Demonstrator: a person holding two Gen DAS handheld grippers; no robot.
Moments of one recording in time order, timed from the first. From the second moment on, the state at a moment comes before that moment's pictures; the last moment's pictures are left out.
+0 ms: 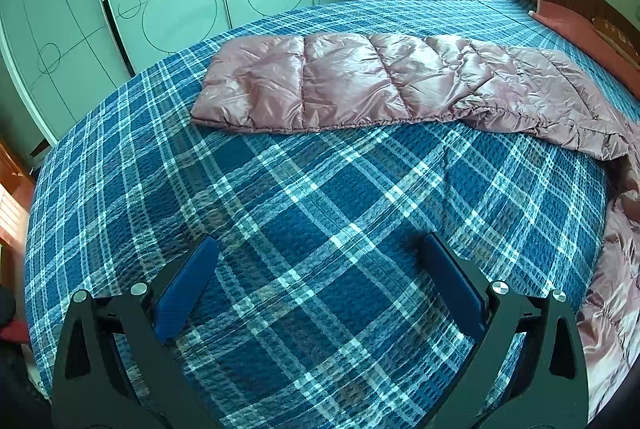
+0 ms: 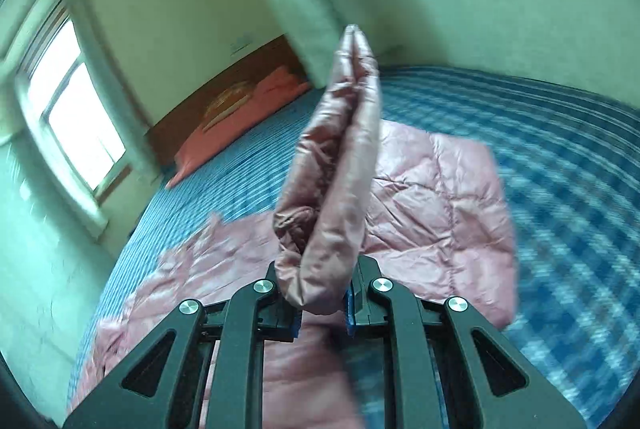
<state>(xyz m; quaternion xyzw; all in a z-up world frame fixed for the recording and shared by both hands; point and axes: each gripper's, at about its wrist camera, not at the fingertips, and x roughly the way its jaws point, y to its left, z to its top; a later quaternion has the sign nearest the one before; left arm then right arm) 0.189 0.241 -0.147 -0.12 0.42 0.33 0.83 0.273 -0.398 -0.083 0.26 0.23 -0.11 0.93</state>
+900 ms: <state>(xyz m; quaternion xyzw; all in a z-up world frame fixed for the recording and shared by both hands) 0.183 0.241 -0.161 -0.13 0.41 0.33 0.84 0.432 -0.075 -0.166 0.12 0.42 0.12 0.89</state>
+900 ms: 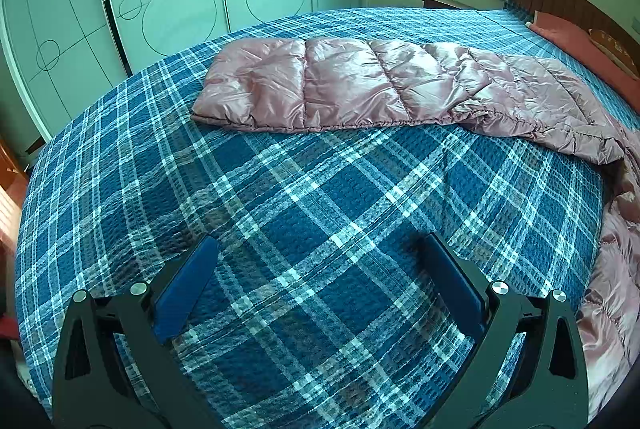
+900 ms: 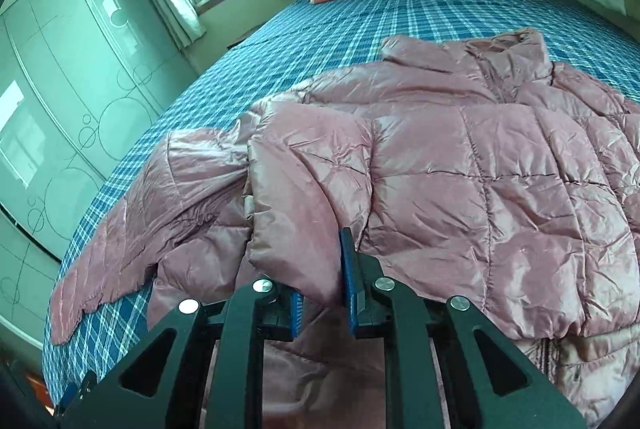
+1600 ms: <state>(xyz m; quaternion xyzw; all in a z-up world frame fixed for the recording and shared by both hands) 0.177 0.242 -0.165 -0.13 0.41 0.33 0.84 0.359 -0.326 -0.177 0.13 0.43 -0.08 0.89</state>
